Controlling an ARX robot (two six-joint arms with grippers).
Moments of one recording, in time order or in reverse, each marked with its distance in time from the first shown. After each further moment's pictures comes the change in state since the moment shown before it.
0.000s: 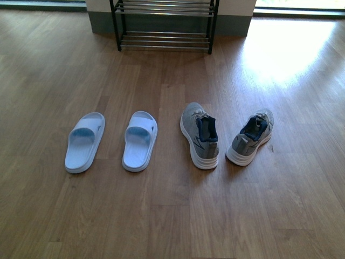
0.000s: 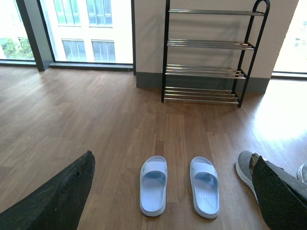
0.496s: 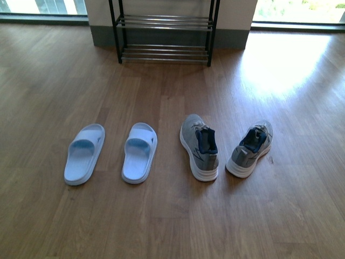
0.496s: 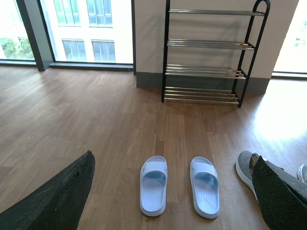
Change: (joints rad) left arm 0.000 0.000 0.000 0.000 0.000 0.000; right arm 0.000 0.000 0.000 0.000 0.000 0.000
